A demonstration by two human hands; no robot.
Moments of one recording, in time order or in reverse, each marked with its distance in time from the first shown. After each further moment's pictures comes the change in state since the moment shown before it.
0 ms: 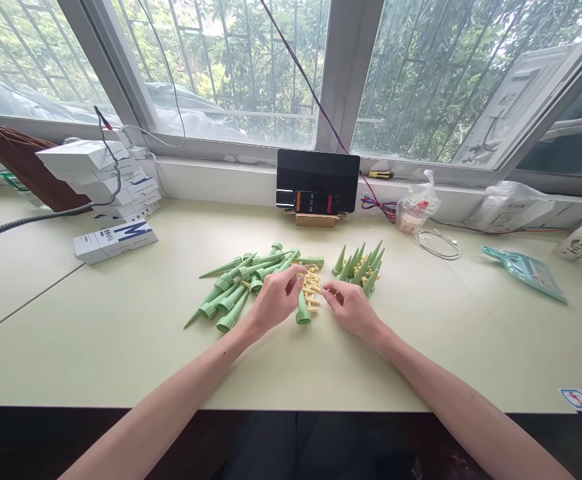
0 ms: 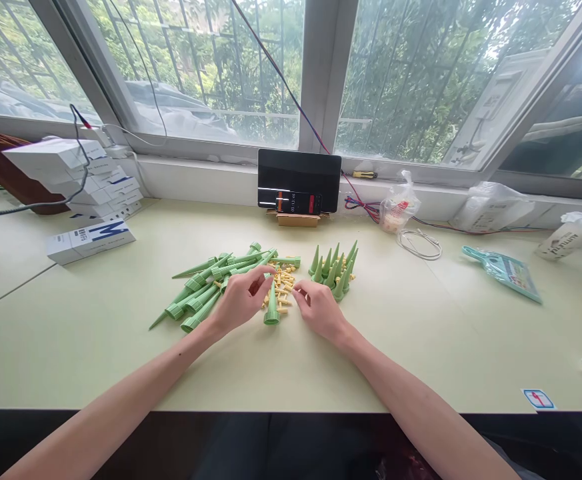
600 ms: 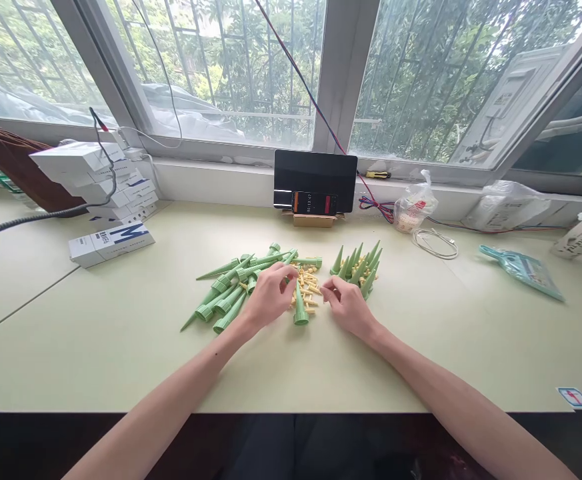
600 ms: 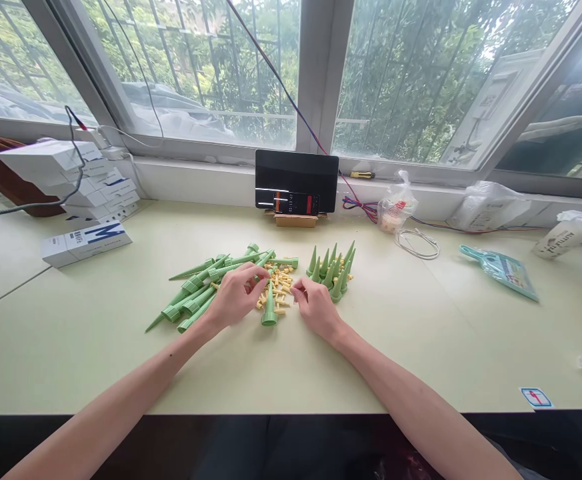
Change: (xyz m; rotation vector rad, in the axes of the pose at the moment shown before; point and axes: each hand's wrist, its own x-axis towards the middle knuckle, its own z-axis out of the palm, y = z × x) left_hand 0.004 -0.008 -0.005 0.040 -0.012 -0.057; right_hand 0.004 0.002 0.003 0.095 0.049 0.067
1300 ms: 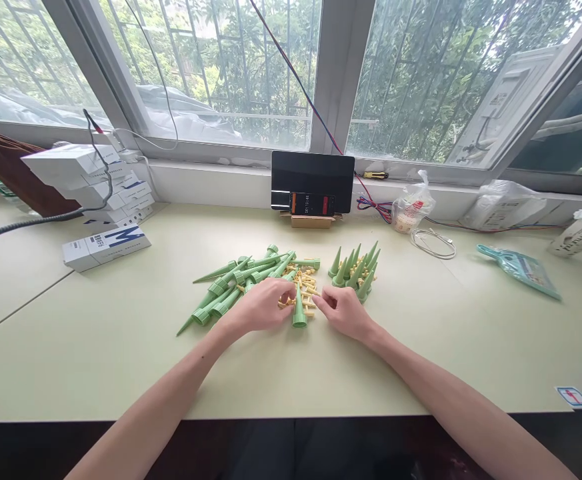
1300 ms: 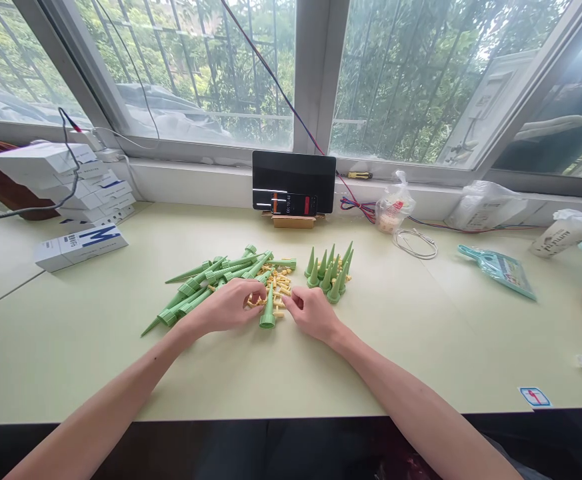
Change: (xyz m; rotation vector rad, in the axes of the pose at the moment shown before) left_hand 0.001 0.003 -0.024 0.226 -0.428 0.095; right_hand -0.002 0.001 0.003 -0.079 -0.060 -0.058
